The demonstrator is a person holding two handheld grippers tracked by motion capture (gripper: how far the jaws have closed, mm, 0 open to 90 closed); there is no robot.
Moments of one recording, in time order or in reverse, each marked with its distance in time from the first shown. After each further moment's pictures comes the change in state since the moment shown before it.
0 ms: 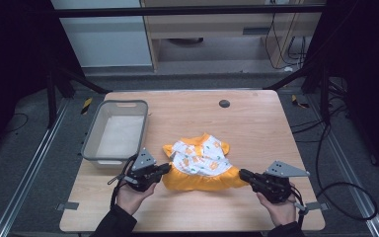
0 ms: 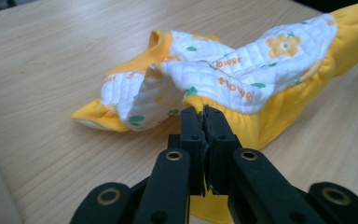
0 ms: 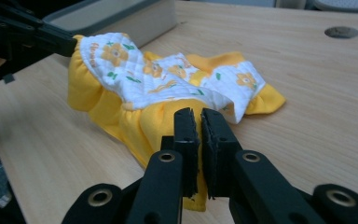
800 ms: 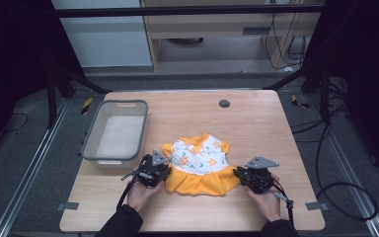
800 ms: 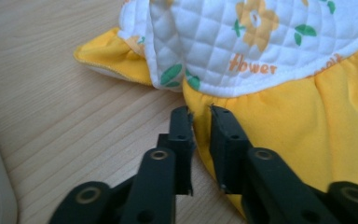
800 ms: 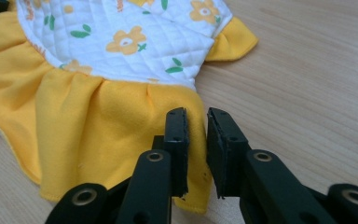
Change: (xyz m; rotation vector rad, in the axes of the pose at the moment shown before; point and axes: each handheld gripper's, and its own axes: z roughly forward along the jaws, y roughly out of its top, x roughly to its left) left arm 0.016 -0.024 0.057 0.189 0.132 -0.002; right arm -0.023 -0.024 0.065 0.210 -0.188 -0.061
